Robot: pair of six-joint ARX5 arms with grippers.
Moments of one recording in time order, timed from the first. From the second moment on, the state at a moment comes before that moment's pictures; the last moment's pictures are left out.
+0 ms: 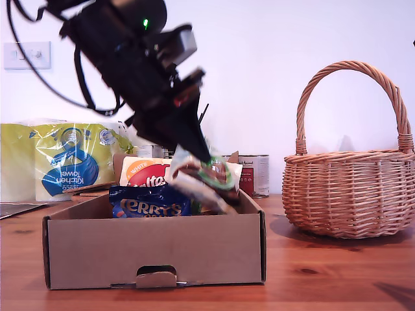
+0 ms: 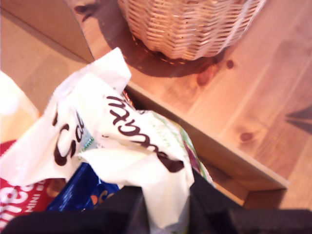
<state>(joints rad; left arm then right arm) -0.64 1.68 1.22 -0.45 0.31 0.16 0.22 0.54 0.63 -0.59 -0.31 -0.03</state>
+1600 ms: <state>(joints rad) -0.81 2.10 1.69 0.15 0.30 0.11 0.22 0.42 0.64 -0.72 -0.18 0.03</state>
